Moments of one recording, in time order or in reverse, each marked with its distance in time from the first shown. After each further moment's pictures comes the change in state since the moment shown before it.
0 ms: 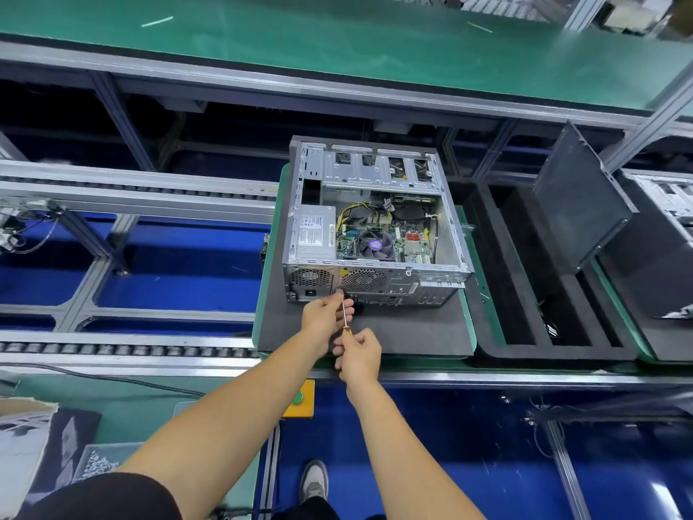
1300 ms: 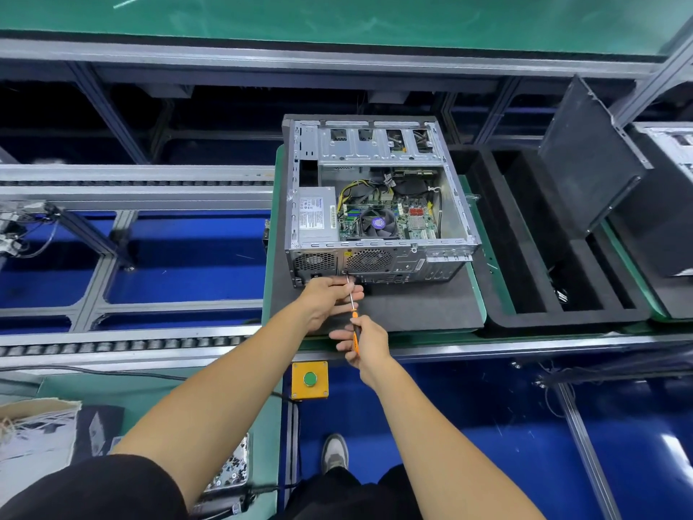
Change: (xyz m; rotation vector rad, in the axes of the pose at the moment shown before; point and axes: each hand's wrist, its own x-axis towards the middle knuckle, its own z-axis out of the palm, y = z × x) left_hand 0.004 0.028 -0.021 0.270 -0.311 -0.066; right_hand 0.008 0.005 -0.004 0.220 -0.175 0.341
